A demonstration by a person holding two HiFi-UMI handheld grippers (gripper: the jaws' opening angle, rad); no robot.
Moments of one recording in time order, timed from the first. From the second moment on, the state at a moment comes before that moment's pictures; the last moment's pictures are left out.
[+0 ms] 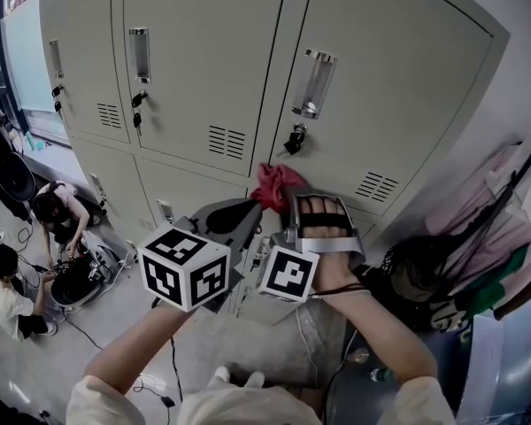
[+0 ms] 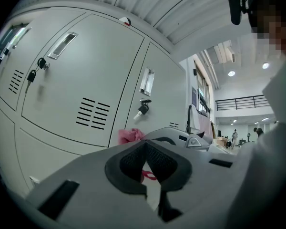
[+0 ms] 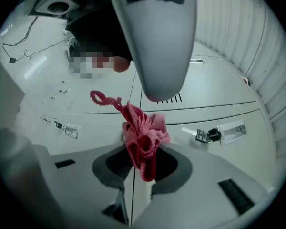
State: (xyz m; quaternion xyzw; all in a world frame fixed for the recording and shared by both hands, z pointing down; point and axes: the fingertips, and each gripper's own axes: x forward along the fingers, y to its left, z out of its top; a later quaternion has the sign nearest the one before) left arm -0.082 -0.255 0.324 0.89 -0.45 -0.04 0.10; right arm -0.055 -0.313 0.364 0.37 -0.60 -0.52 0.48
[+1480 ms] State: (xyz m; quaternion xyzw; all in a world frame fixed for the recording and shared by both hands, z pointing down) left arm -0.055 -0.187 0.354 0.85 -0.52 -0.05 -0.02; right arm 0.091 -0.194 0.358 0.54 -0.83 -0.12 -0.01
